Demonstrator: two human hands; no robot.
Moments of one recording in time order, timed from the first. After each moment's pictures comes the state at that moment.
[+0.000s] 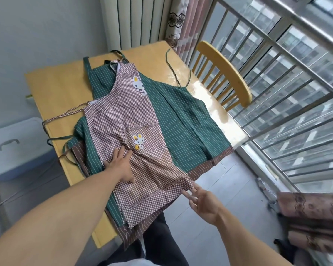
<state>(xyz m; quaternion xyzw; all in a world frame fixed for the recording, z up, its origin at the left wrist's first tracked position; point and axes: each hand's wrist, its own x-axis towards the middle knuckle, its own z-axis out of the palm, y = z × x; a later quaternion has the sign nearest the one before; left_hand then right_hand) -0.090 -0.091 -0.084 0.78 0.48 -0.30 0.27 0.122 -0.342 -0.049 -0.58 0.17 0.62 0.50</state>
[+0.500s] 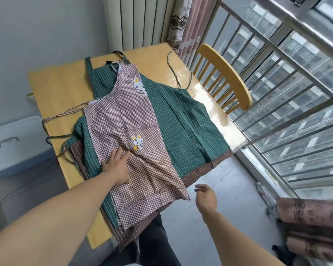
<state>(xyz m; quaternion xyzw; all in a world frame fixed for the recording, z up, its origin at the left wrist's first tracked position) -0.100 -0.098 -0.087 0.79 0.49 -0.24 0.29 0.123 -0.334 -0.074 -0.91 -0.05 0.33 0.26</state>
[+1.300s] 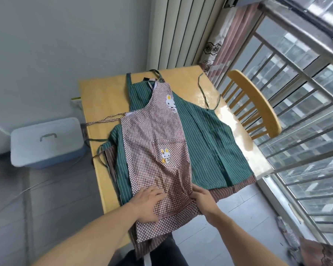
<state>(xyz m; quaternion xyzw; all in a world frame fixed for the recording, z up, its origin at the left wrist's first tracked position) -0.130 -0.170 -0.084 0.86 0.31 -0.22 0.35 0.088 -0.259 -0.019 -0.73 -0.24 0.56 0.29</state>
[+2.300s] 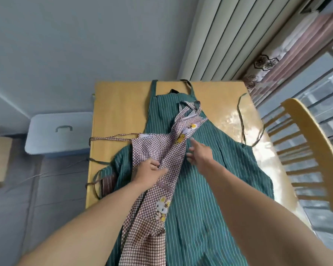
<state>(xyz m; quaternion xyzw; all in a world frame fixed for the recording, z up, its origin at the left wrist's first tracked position) -0.073 0.042 -0.084 0.49 0.67 0.13 0.55 0.129 0.090 -0.053 -0.76 -0.14 0.53 0.35</state>
